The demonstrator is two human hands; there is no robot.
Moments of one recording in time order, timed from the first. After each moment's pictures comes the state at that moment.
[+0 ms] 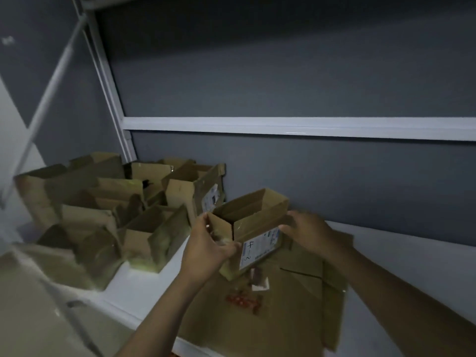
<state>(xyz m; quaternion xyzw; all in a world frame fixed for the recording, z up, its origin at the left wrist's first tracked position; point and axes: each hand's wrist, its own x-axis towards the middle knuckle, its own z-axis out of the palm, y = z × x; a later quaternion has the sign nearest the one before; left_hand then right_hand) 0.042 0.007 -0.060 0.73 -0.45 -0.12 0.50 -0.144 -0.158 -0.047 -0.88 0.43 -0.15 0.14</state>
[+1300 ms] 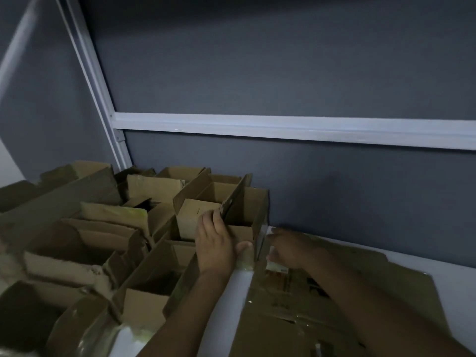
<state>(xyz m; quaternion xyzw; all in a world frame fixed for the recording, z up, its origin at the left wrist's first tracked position) 0.214 -0.132 -0.098 0.83 -0.49 0.14 0.24 0.063 -0.240 -0.076 -0.93 0.35 0.06 0.08</state>
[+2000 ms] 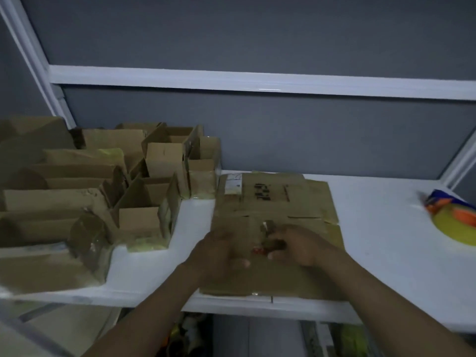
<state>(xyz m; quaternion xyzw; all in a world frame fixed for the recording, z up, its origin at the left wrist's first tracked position) 0.149 0.032 -0.145 0.64 -0.73 -0.21 0.07 -0.083 -0.015 -0.098 -0.87 0.45 0.00 0.20</state>
